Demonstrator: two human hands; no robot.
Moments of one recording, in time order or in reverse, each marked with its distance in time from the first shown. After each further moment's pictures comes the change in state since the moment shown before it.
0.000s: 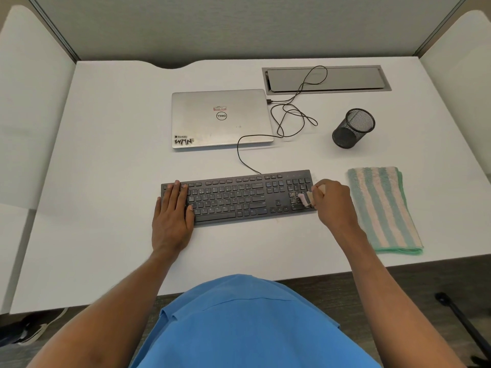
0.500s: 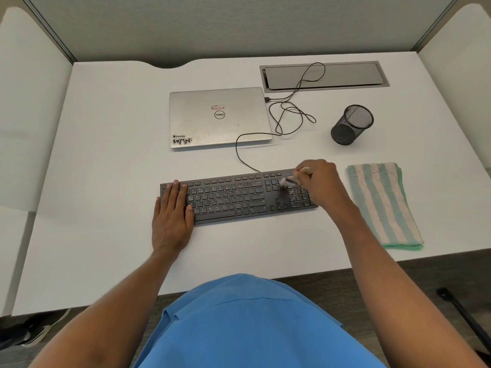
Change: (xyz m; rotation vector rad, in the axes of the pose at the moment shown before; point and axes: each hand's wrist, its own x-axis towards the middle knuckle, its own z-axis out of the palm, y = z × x) left_hand 0.000 -0.001 0.001 0.000 0.008 -0.001; right_hand 0.028 -0.035 -0.006 0.014 -0.123 -0.207
